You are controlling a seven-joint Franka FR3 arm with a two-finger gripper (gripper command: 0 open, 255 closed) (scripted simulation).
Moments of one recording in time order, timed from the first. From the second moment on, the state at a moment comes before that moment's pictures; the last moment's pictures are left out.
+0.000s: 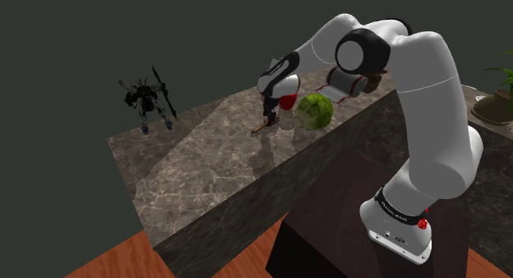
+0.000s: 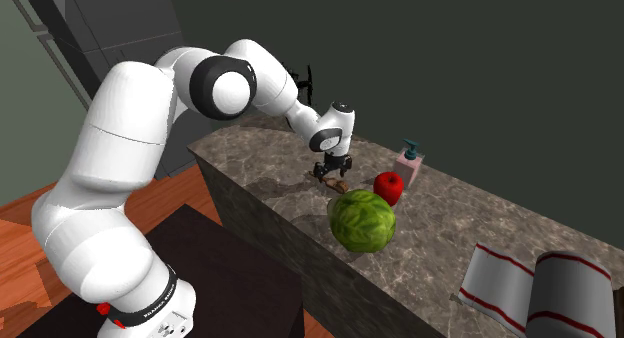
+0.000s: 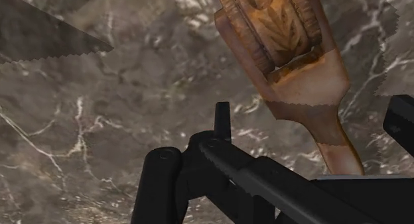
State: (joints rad) arm -0.08 0.74 -0.15 -1.77 0.33 2.50 -1.38
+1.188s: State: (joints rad) arm -0.09 0.74 -0.15 -1.77 0.33 2.51 -1.38
